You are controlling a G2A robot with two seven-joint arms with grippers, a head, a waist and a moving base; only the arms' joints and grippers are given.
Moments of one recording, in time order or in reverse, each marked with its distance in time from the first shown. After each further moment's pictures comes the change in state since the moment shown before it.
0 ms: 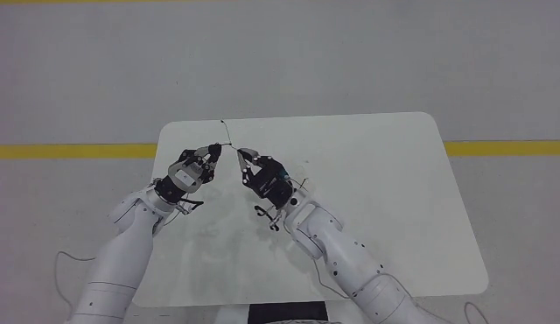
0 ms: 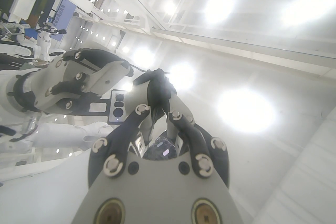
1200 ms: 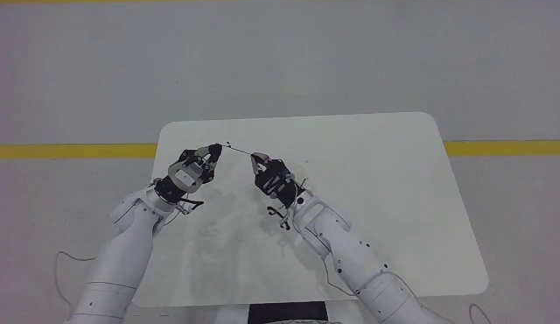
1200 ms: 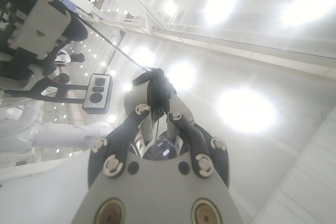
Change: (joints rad) left arm 0.000 0.000 0.000 0.000 0.000 0.000 0.000; right arm -0.008 0.018 0.045 0.057 -0.067 -0.004 0.078
